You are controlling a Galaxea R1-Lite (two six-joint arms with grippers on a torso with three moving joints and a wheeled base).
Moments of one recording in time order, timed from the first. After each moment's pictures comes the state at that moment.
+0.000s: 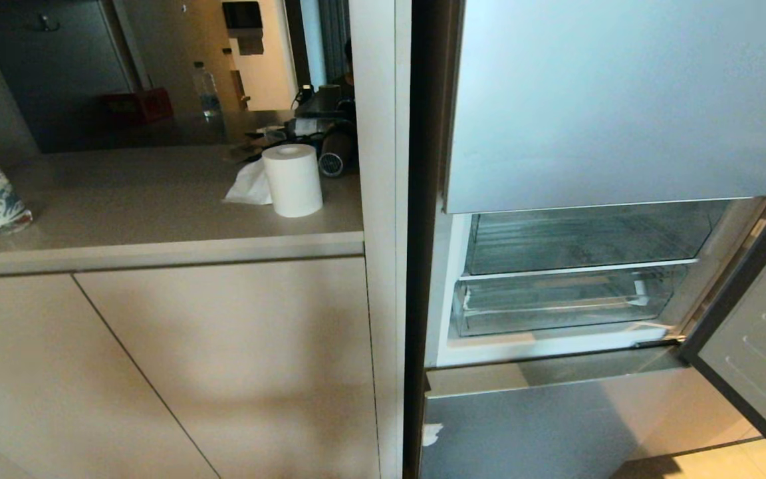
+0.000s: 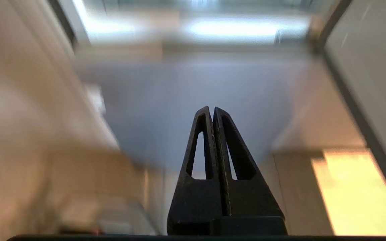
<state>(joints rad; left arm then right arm) 0.00 0.00 0.00 -0.01 0.00 0.00 0.10 0.32 -0.01 -0.08 -0.04 -0.02</state>
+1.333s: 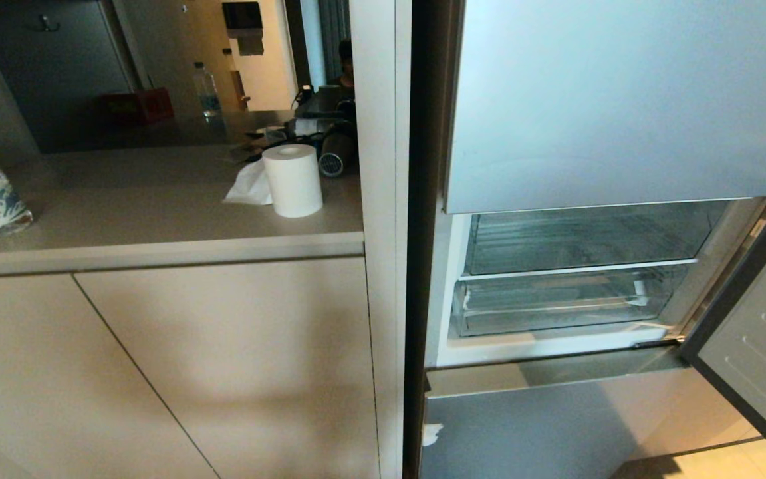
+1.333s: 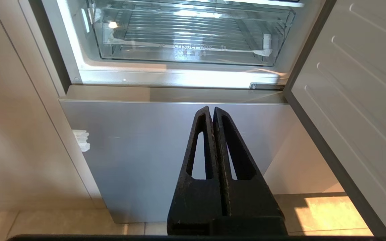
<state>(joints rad) 0.00 0.00 0.00 -0.01 0.00 0.00 0.00 0.00 0.00 0.01 0.02 -0.08</state>
